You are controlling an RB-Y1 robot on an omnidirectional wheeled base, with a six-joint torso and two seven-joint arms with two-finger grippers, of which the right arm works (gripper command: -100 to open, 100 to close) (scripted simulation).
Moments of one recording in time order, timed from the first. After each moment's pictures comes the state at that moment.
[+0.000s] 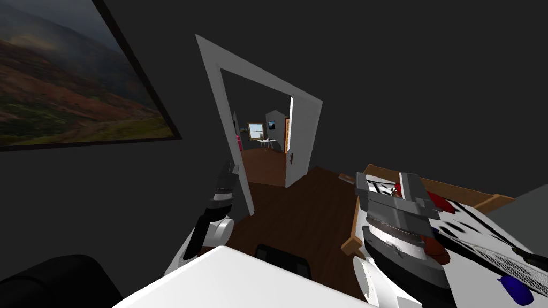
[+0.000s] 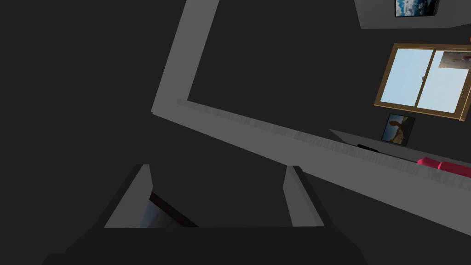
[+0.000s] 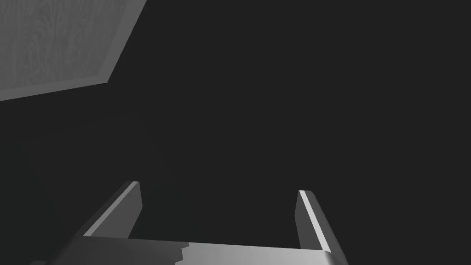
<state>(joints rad) 0.52 0.02 -0.03 -2.36 0.02 -0.61 -0.16</state>
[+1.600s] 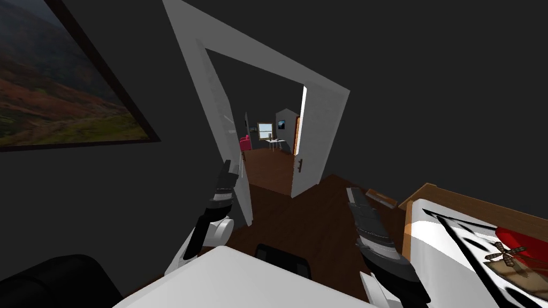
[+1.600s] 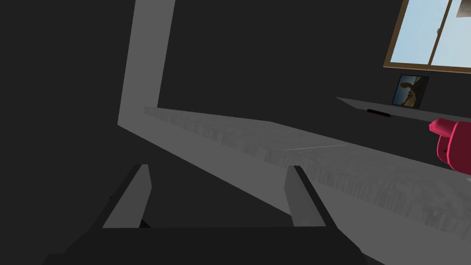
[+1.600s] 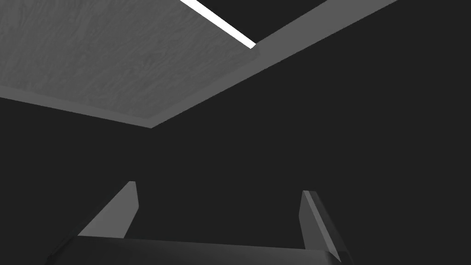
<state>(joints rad) 0.52 -0.08 -0.11 -2.06 0.19 -0.74 0.12</state>
